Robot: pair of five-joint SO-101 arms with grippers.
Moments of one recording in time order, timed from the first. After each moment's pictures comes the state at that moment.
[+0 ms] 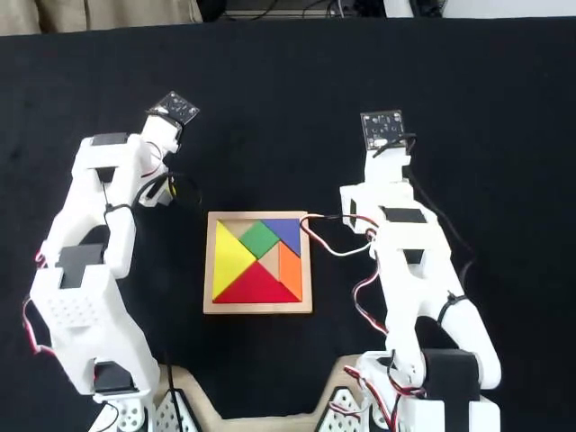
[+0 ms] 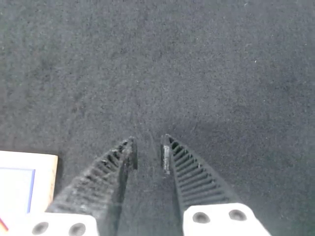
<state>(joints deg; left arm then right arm) -10.5 24.4 5.4 53.5 -42.0 1.0 -16.5 53.1 25.5 7.0</state>
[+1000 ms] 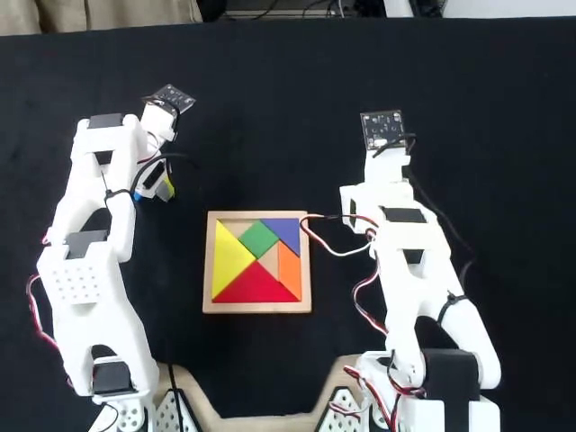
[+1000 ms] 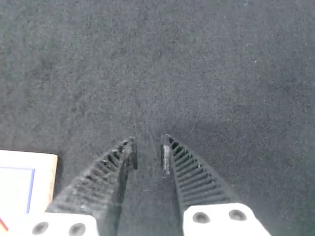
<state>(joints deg) -12.5 37.1 -13.6 65.9 -42.1 1.0 -16.5 53.1 25.5 7.0</state>
